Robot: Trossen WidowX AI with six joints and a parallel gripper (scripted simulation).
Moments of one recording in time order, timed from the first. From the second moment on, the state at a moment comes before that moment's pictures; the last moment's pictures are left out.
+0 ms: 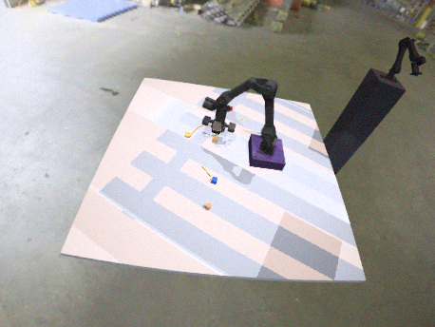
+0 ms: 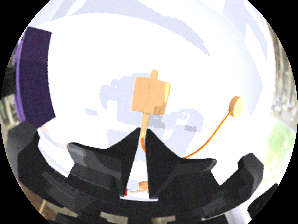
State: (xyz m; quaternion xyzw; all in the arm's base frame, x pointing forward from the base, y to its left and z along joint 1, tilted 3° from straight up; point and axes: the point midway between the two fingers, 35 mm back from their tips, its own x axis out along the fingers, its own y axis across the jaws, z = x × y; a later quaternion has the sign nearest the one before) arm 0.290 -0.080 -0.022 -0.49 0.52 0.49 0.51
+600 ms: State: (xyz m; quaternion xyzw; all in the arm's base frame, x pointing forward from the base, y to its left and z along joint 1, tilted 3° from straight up) arm 0.290 -0.064 -0.021 -0.49 0.52 0.49 0.51
